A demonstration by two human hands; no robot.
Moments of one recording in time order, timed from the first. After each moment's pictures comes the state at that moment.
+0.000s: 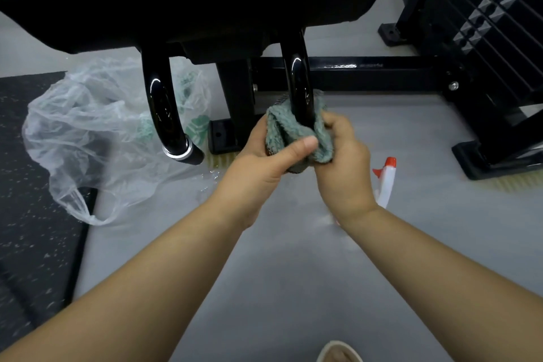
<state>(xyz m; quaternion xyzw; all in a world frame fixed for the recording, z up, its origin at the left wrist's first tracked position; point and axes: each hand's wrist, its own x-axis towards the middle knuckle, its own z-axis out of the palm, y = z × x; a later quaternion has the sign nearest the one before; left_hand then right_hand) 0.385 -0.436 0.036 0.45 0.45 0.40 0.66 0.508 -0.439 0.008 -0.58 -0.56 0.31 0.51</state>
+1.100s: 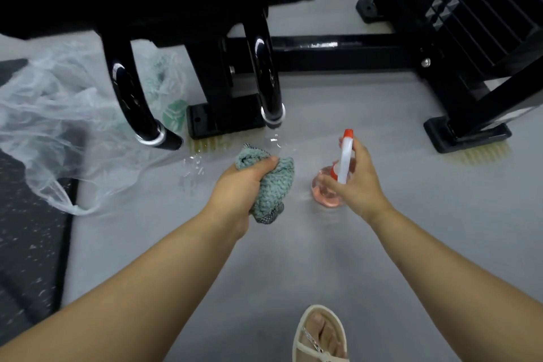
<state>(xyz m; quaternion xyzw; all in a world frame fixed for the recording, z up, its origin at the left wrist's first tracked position) 0.400 -0.462 0.013 0.19 0.63 0.32 0.68 0.602 -0.474 -0.071 -0.69 -0.50 0.39 0.35</state>
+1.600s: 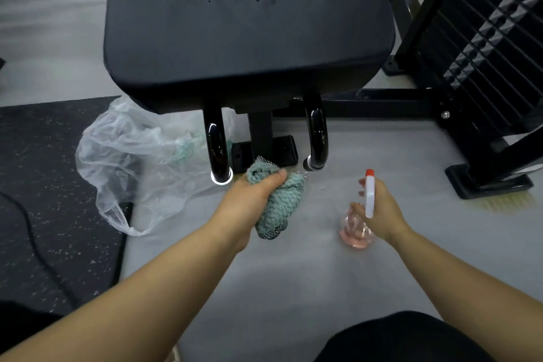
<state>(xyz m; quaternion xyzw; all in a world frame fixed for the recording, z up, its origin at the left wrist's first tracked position) 0.342 -0.447 0.081 0.28 0.62 0.32 0.66 0.595 -0.446 -0.058 -0.74 -0.52 0.36 0.24</state>
